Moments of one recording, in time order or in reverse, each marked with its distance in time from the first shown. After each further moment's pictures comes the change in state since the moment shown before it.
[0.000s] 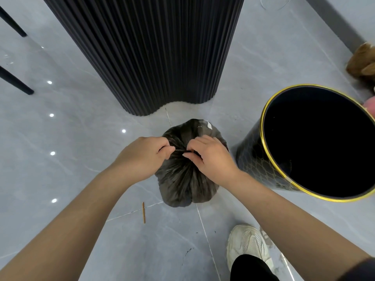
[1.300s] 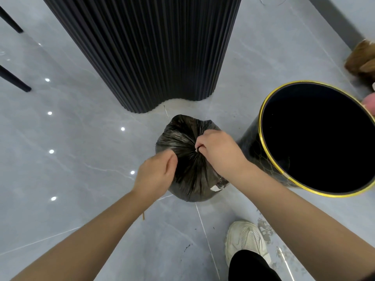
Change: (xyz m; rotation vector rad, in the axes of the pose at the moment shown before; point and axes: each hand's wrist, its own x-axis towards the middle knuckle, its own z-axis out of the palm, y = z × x) left_hand -0.006 -0.023 0.083 -0.120 0.318 0.123; right_hand 0.009 -0.003 -0.032 -0.112 -0.256 0.222
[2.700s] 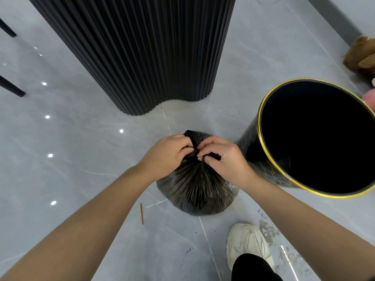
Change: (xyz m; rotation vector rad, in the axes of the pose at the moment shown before) left_hand 0.059 0.012 -0.002 0.013 -0.261 0.287; right_hand -0.022 0.038 0.031 0.580 0.249 -0.148
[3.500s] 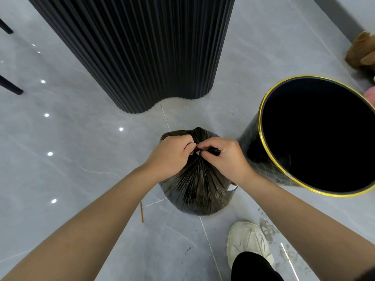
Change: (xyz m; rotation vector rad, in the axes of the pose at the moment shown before) left_hand 0.004 0.015 0.004 -0.031 -0.028 -0.166; right_hand 0.004 -0.003 0.003 -0.015 0.076 0.088
